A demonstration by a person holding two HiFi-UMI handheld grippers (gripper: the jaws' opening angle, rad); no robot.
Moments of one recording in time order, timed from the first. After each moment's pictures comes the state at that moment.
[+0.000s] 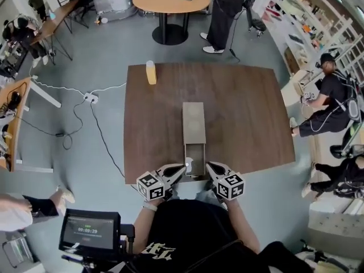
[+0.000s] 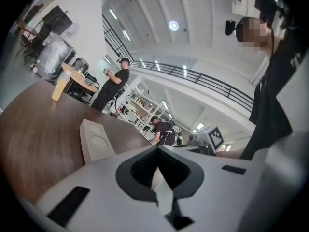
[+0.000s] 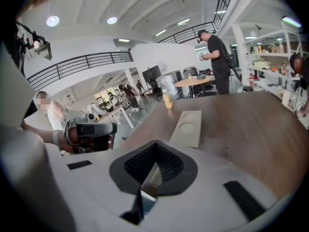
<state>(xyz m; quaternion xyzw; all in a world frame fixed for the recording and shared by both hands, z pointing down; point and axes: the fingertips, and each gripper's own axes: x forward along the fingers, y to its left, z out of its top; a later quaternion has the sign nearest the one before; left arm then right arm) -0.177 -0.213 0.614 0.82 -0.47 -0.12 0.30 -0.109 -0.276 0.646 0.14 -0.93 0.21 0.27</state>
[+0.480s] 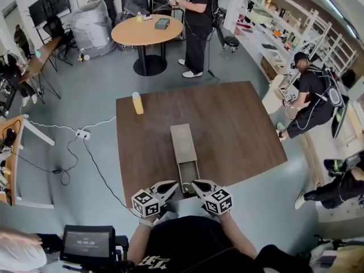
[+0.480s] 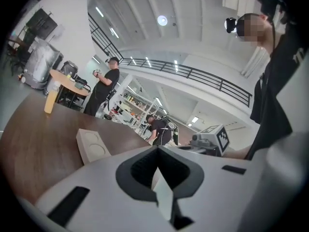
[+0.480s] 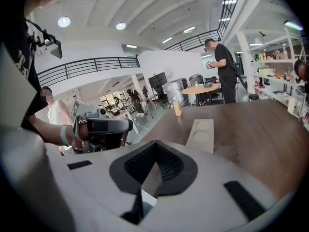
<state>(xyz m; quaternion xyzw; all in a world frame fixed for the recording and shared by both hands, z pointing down) -0.179 -0.202 0.588 0.85 -0.45 -0.08 0.27 -0.129 -0.230 0.616 0.12 -0.95 0.18 0.23</state>
